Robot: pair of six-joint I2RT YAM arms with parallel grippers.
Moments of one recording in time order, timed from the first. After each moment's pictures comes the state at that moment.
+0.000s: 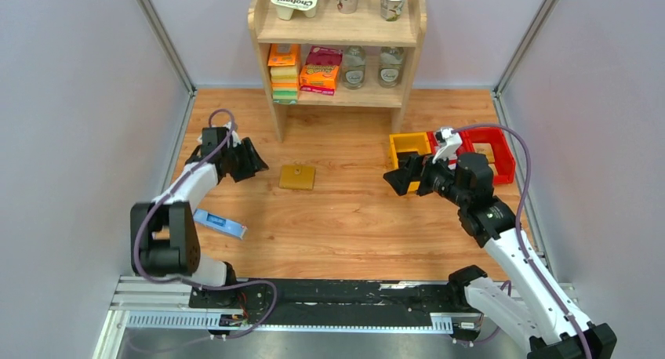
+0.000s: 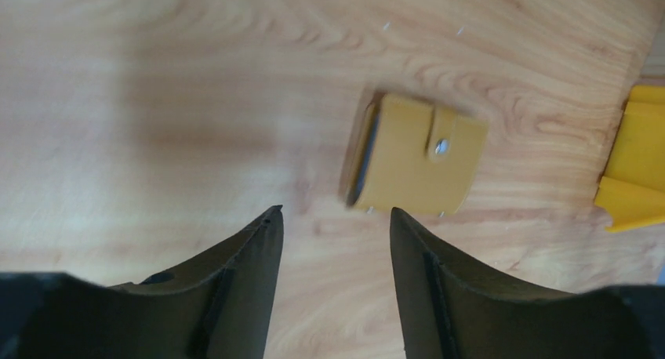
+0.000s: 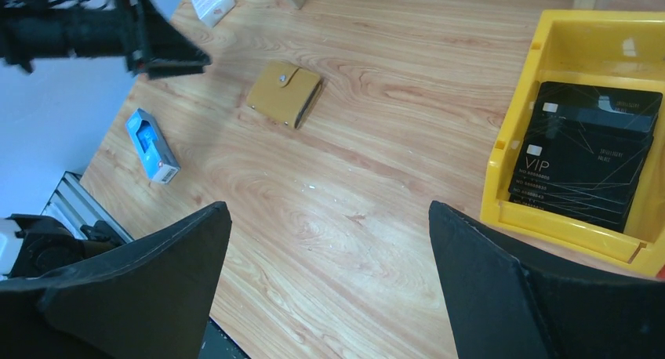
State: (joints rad) left arm 0.05 1.37 0.81 -0.32 0.31 -0.44; right arm 0.36 0.80 0.74 -0.25 -0.33 0.39
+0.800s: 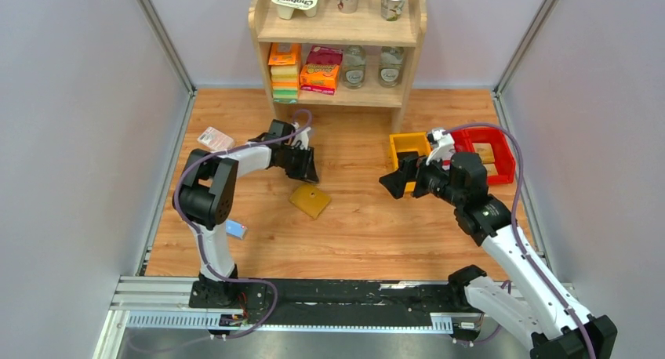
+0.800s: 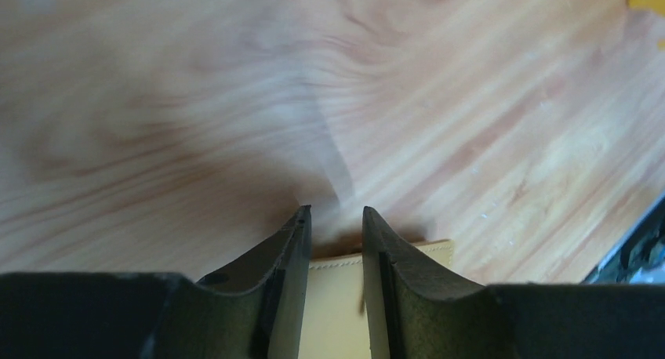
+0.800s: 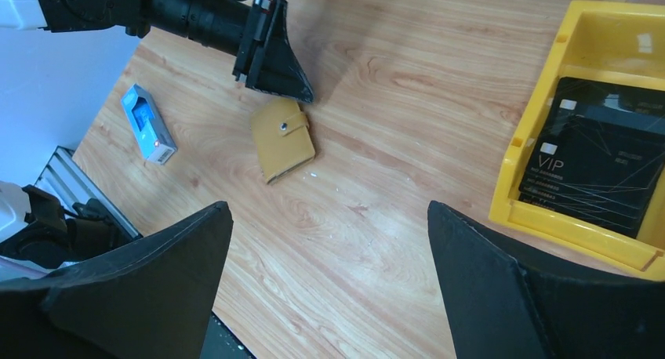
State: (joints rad) left arm -0.32 1.90 1.14 -0.27 0.52 -0.18; right arm 0.40 0.81 0.74 -0.26 -0.32 0.35
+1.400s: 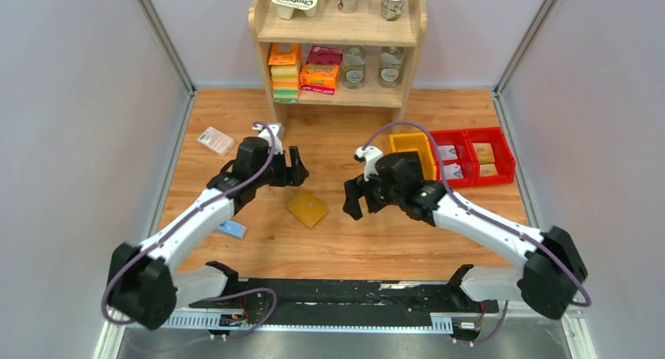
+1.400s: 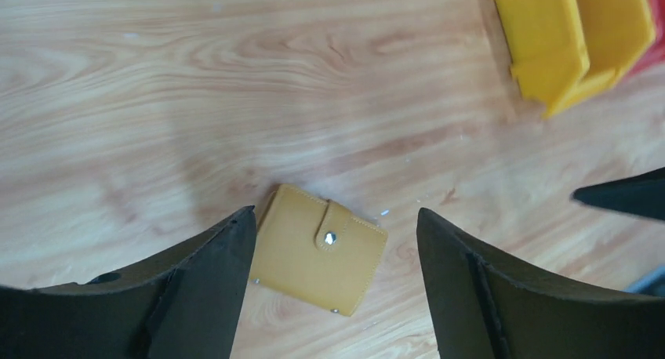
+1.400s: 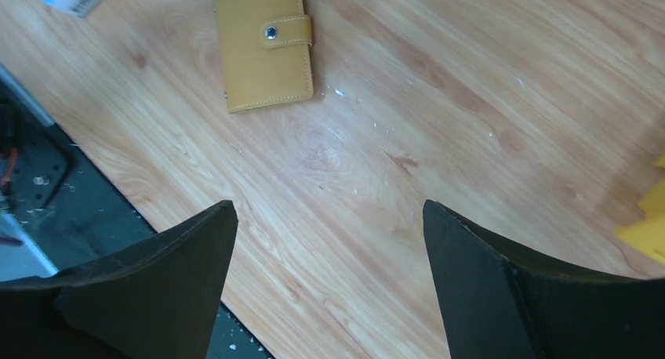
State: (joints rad) left arm -0.44 1.26 0.82 -0.21 0.20 -0.36; right arm 0.76 1.19 0.82 -0.30 -0.15 0.27
